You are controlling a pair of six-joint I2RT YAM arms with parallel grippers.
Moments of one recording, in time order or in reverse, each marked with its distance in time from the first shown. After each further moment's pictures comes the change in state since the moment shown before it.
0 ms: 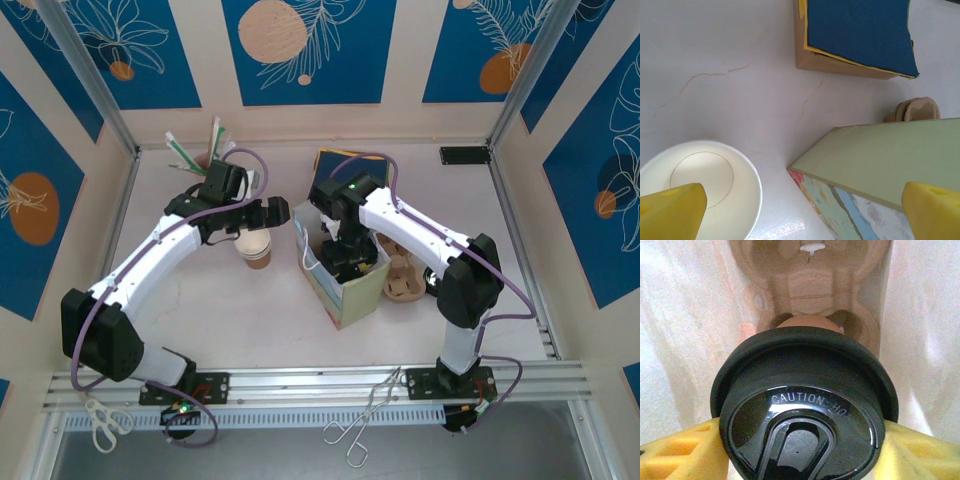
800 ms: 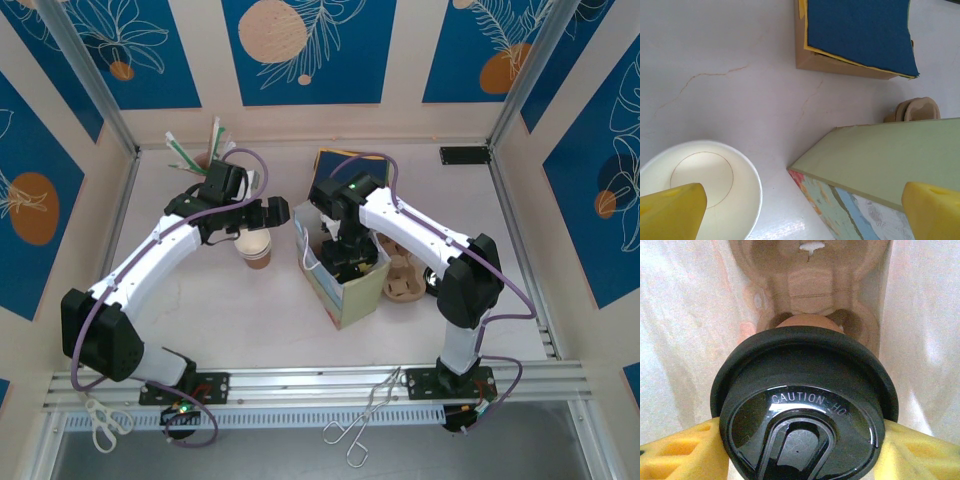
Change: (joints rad) left arm 0.000 0.000 0.000 0.000 0.000 0.000; right arm 0.000 -0.003 0.003 -0.006 0.001 0.003
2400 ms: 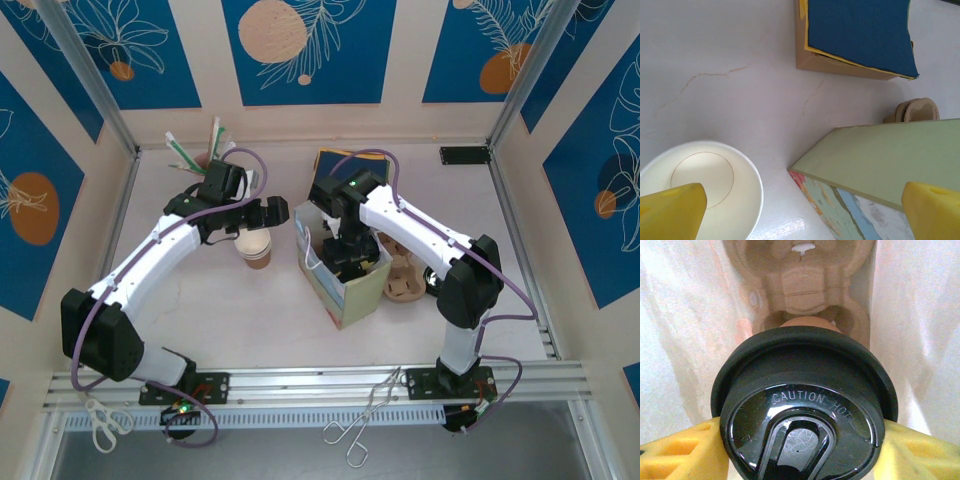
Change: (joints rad) left arm 0.006 0.001 0.000 0.000 0.007 0.000; right arm 0.011 0.000 0.045 -0.051 0.031 0.013
